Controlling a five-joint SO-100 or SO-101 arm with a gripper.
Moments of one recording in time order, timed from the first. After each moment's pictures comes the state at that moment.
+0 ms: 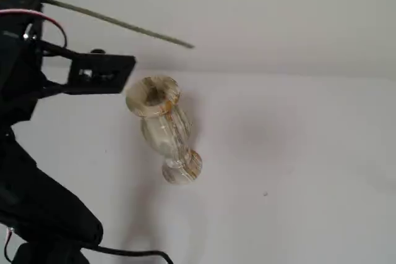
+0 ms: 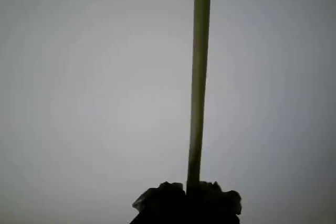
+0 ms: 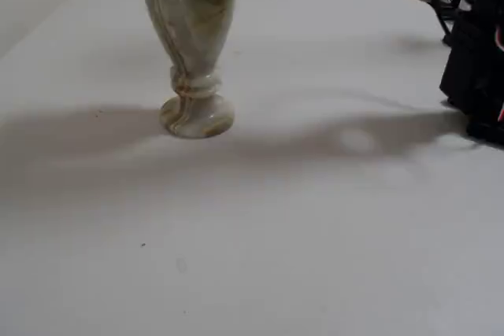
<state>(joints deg) -23.4 81.7 -6.8 81.5 45.7</state>
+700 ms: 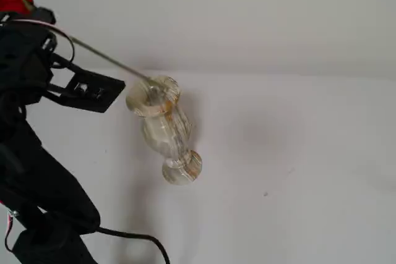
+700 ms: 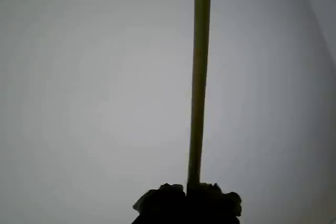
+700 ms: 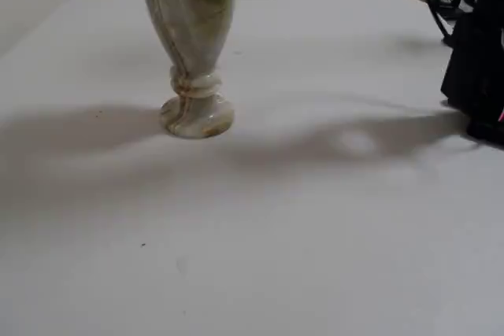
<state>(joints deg) -28.1 74.8 -6.8 86.5 54.1</state>
